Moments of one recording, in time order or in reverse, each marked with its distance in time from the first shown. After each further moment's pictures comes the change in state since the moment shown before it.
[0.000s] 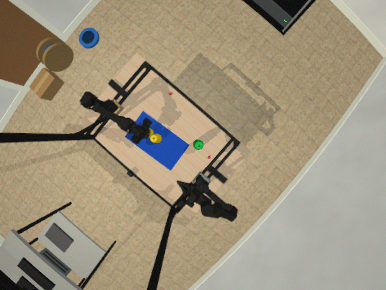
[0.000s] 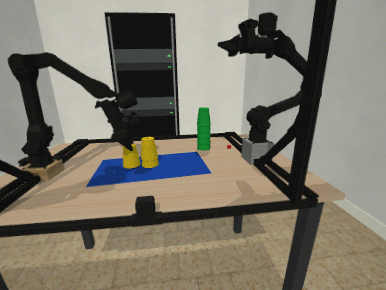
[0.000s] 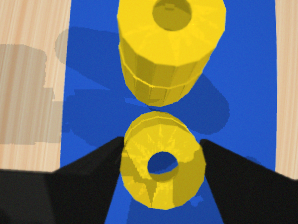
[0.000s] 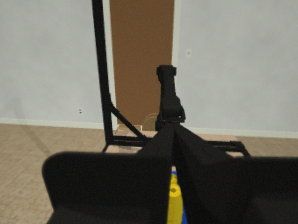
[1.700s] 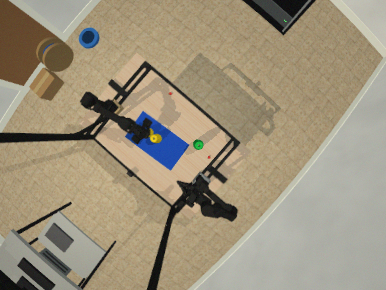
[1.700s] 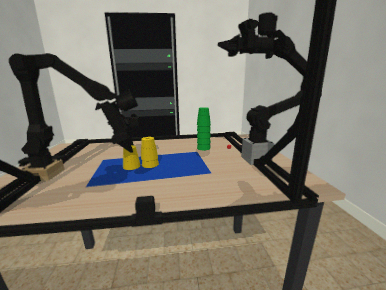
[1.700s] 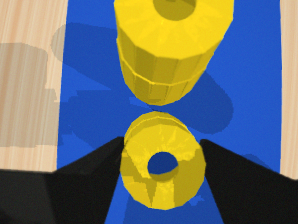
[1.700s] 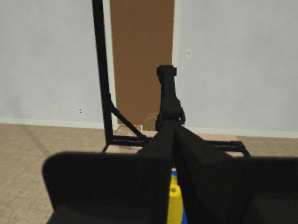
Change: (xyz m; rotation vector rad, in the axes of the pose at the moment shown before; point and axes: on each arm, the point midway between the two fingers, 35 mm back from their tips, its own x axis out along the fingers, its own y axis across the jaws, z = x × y) left arm 0.007 0.000 -0.003 0.000 0.002 0.000; right arm 0.000 0.000 0.000 0.000 0.001 0.001
